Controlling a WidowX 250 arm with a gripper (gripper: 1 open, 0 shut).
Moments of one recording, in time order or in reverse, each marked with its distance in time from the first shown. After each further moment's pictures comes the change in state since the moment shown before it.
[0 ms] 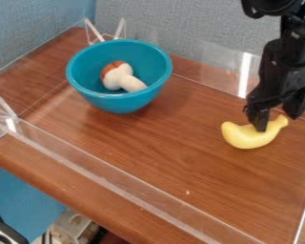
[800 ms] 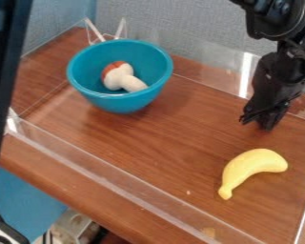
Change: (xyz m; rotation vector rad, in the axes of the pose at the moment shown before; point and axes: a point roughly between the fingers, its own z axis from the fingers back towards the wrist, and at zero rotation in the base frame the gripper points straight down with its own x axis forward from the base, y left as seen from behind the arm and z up) arm 0.002 0.004 -0.031 0.035 -0.062 0.072
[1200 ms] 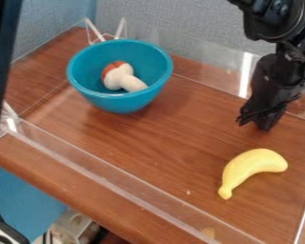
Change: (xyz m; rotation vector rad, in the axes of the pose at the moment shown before) arm -0.001 0.009 0.003 0.013 -0.012 -0.029
